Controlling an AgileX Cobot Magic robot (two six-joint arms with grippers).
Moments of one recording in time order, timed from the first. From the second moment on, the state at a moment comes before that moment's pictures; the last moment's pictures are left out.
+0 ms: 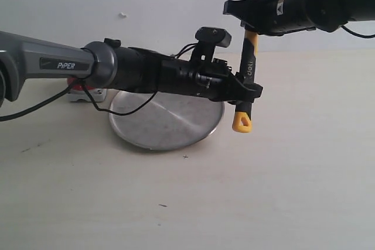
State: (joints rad) left arm -0.63 2.34 -1.65 -1.75 0.57 1.67; right arm 0.30 1.89 -1.34 -0.41 0.11 0.76
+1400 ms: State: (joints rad) left arm -0.42 2.06 -1.52 -1.61 0.24 1.60; right arm 0.30 1.80 -1.34 -0.42 0.19 0.57
